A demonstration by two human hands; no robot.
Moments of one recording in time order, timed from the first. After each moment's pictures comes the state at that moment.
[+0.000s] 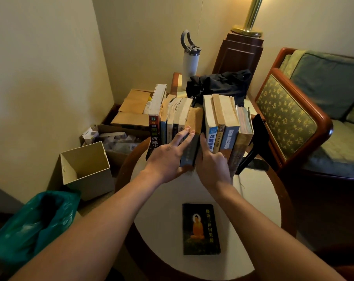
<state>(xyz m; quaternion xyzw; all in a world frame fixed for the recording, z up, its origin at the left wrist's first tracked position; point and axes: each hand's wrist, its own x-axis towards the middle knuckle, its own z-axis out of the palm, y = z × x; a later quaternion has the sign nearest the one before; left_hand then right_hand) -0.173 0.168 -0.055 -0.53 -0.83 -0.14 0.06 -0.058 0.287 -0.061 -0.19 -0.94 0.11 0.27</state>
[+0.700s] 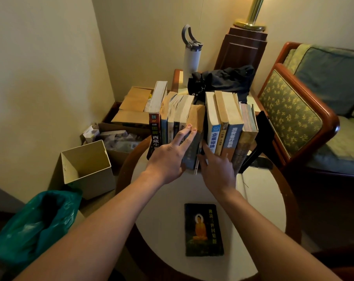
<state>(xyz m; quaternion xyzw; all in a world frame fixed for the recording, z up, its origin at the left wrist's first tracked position) -0.168 0.169 -0.050 -0.51 -0.85 -0.12 0.05 -0.054 0.289 -0.079 -0.25 -0.92 0.04 0.28</state>
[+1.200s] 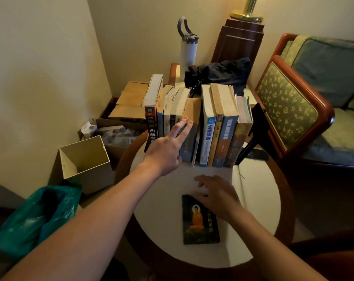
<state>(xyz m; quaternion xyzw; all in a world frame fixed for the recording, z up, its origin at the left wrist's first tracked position) -0.170 0.169 -0.052 -0.52 -0.84 -0.13 0.06 0.016 0.284 -0.111 -0.20 -0.96 0.21 0.00</state>
